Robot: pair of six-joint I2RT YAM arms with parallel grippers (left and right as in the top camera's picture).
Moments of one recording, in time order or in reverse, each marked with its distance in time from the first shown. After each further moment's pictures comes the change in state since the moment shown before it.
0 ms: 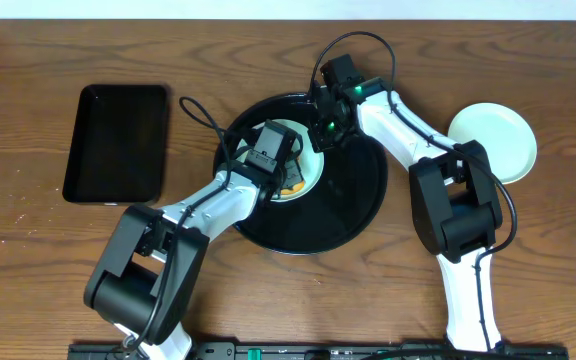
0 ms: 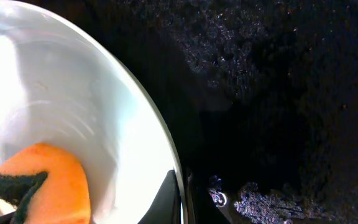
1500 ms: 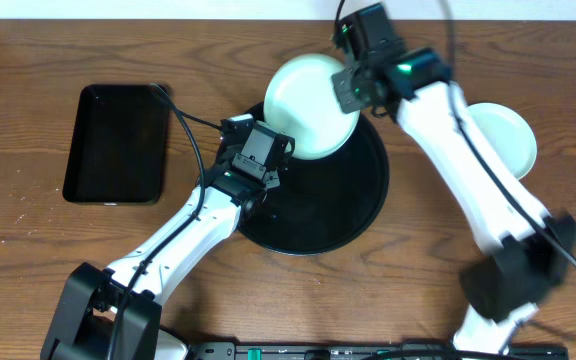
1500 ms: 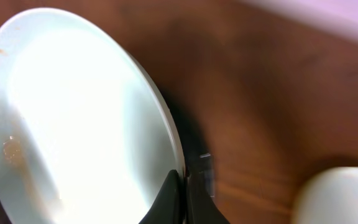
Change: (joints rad) left arm -0.015 -0.257 -0.002 -0.258 -0.349 0.157; right arm 0.029 -0.430 0.112 -0.187 0.471 -0.067
